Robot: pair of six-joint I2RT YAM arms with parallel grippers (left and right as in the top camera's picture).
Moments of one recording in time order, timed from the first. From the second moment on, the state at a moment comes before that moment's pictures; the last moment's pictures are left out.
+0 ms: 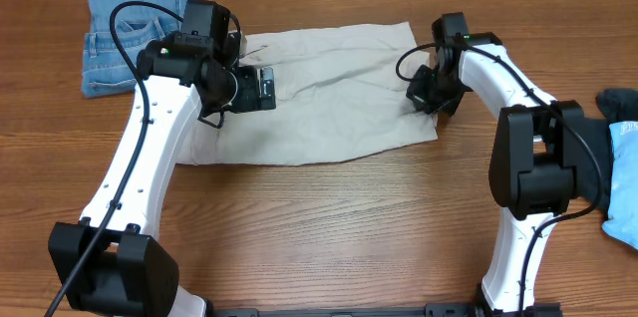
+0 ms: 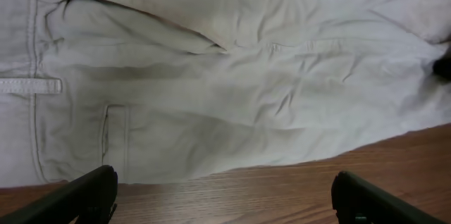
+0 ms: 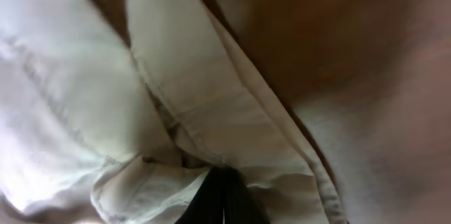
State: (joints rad) left arm -0.17 1.71 1.56 -1.08 0.15 -0.27; right arm 0.10 2.20 1.63 -0.95 -0.14 0.66
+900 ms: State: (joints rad) left arm -0.20 1.95 1.56 -0.90 0.30 -0.31; right arm 0.05 1.78 1.64 -1.17 -0.39 0.32
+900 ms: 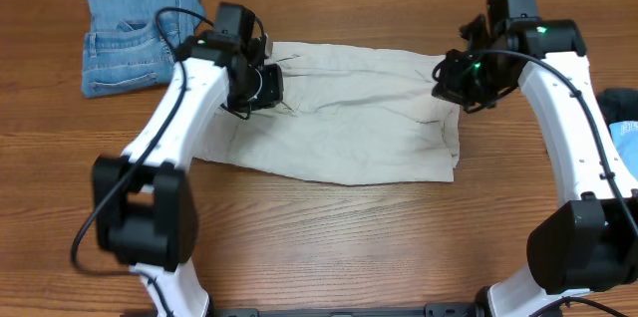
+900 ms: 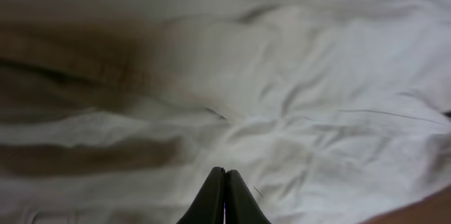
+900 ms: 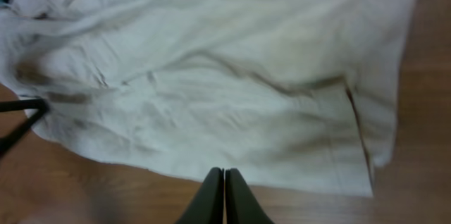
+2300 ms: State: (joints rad) left arm -0.05 1.79 1.60 -0.83 0.01 -0.32; right arm -0.03 1.89 1.57 -0.94 -0.36 0.40
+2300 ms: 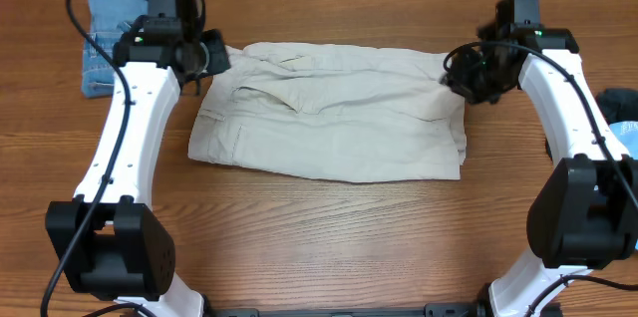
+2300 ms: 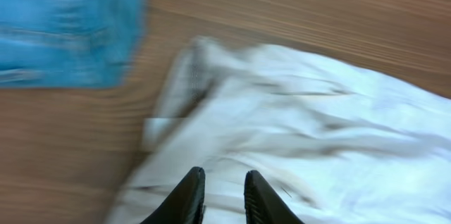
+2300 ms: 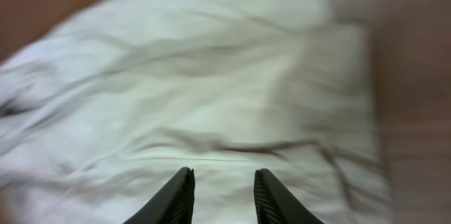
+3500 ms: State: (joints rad) left arm -0.01 2.11 1.60 -0.65 -0.15 -0.35; right arm -0.03 2.15 1.60 -0.92 -0.06 0.46
